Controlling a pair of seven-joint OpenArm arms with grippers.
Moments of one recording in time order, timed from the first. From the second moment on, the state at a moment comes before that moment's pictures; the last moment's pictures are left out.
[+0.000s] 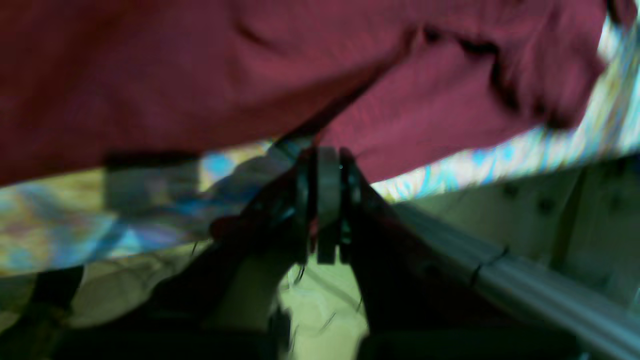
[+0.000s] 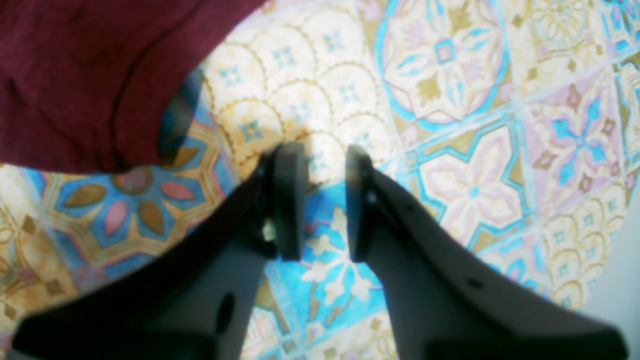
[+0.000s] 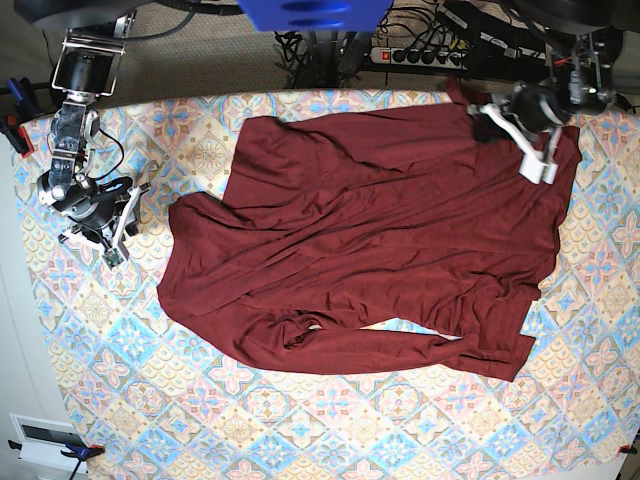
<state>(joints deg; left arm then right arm) 30.9 -26.0 -25.7 113.3 -57.5 -8.4 65.5 0.3 23.6 14.3 85.3 5.2 40.6 -45.7</state>
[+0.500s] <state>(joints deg) 30.2 -26.0 -39.5 113.3 -61.3 -8.4 65.5 -5.0 20.9 9.3 93.9 10.0 40.8 -48.8</state>
